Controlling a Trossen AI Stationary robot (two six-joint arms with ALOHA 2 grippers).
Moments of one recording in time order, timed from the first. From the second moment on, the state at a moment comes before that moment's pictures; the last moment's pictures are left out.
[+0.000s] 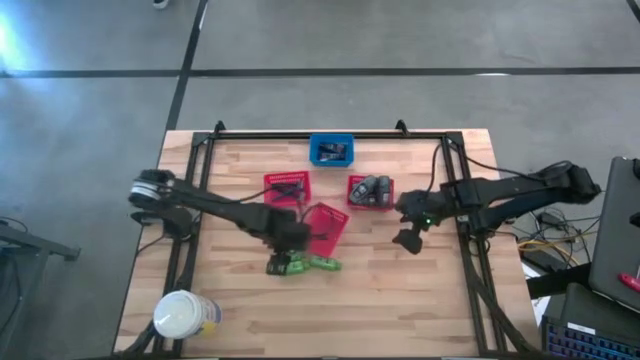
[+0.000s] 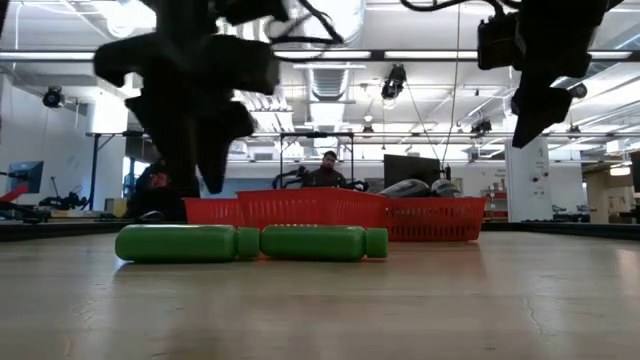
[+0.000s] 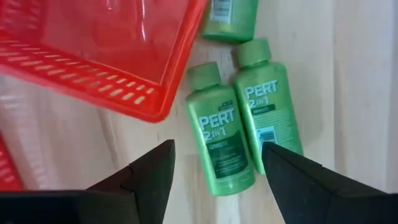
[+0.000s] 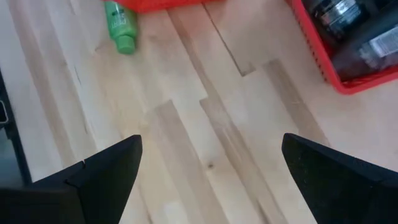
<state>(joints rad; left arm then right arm) -0.17 1.69 1.22 -0.84 0.02 -0.06 0.08 1.05 0.78 -0.76 -0.07 0.65</state>
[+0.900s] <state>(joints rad) -0.21 1.57 0.79 -0.34 -0.13 -0.32 0.13 1.10 0.78 -0.69 0.03 0.86</state>
